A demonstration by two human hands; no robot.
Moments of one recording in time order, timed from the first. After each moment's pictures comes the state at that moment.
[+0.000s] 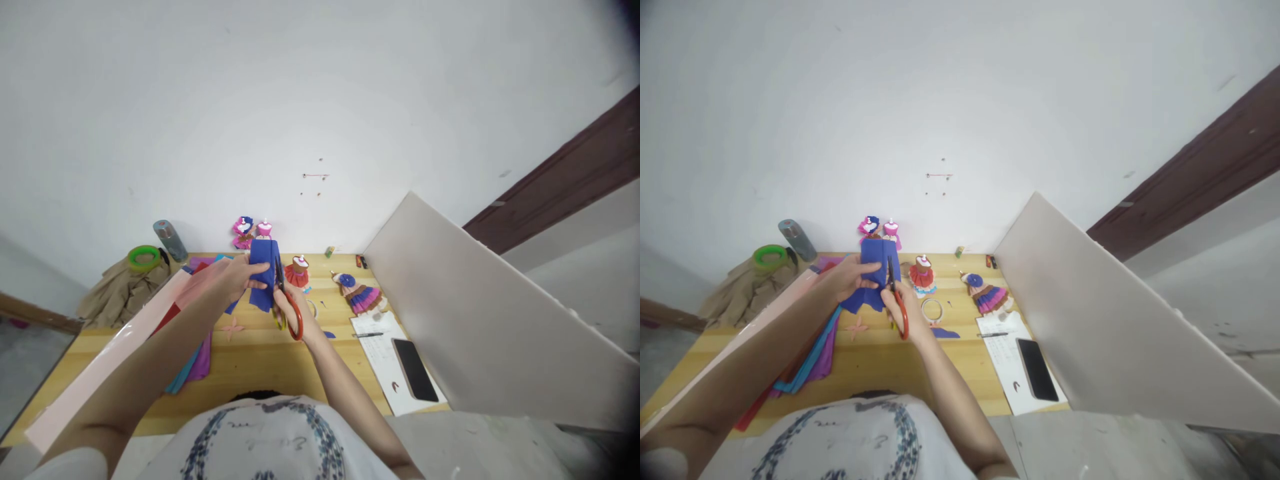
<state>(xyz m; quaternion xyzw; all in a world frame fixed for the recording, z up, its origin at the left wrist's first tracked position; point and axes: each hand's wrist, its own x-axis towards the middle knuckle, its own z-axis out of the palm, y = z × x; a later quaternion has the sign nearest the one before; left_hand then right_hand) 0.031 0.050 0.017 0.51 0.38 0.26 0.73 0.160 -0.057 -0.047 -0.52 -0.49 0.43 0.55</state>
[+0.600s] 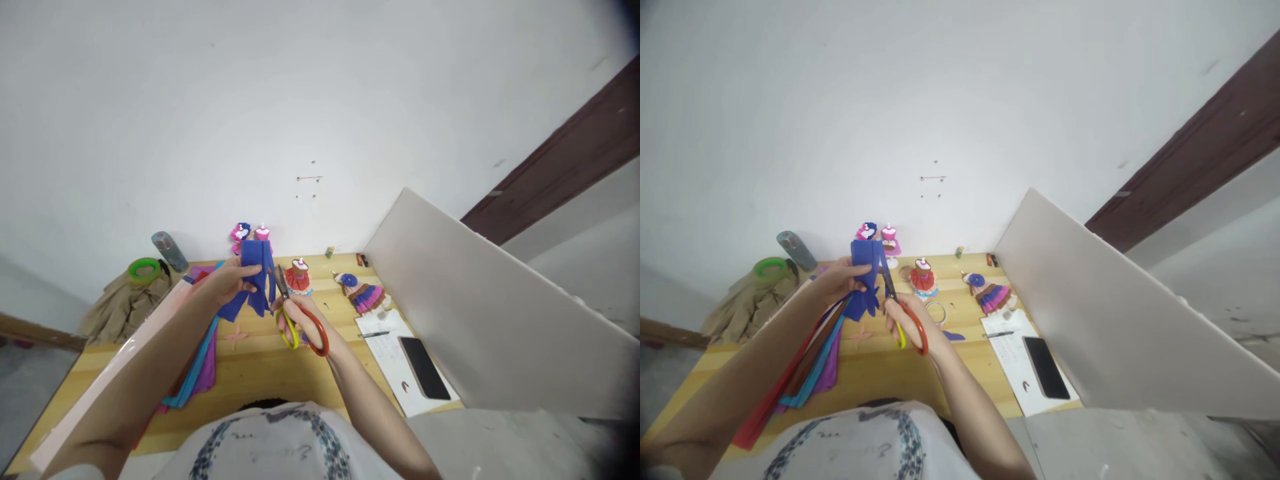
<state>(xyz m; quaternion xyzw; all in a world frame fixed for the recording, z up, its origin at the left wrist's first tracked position) 0.019 0.066 0.027 0.51 0.34 0.23 0.76 0.175 -0.083 -0.003 -0.46 -0.50 0.52 0.51</state>
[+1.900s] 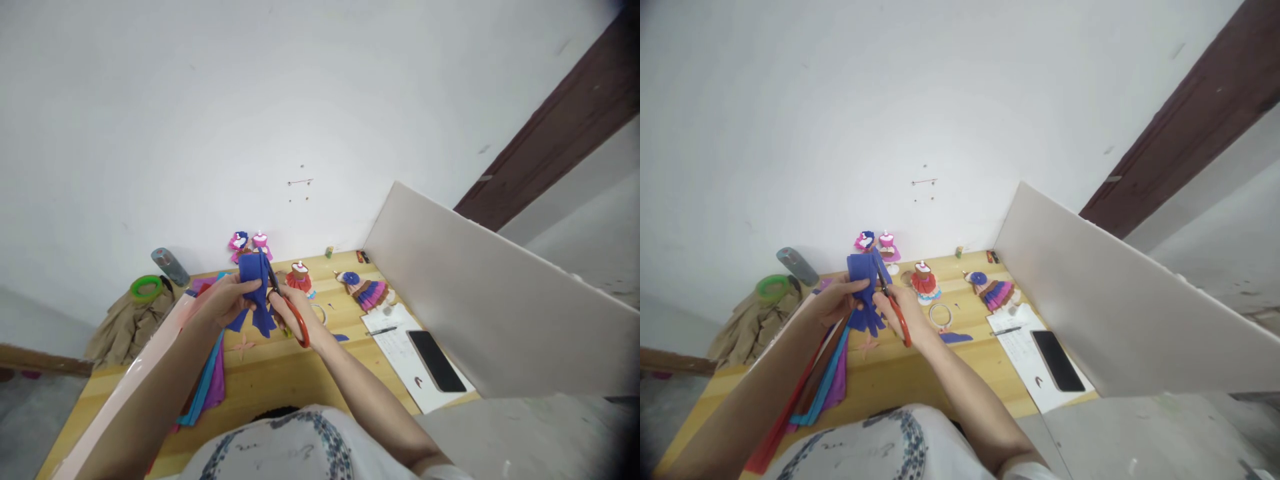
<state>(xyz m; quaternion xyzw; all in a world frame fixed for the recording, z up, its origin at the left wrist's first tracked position) 0.017 0.048 0.033 0.48 0.33 0.23 0.78 0.159 -0.054 -0.002 -0.55 -0.55 0.36 0.52</state>
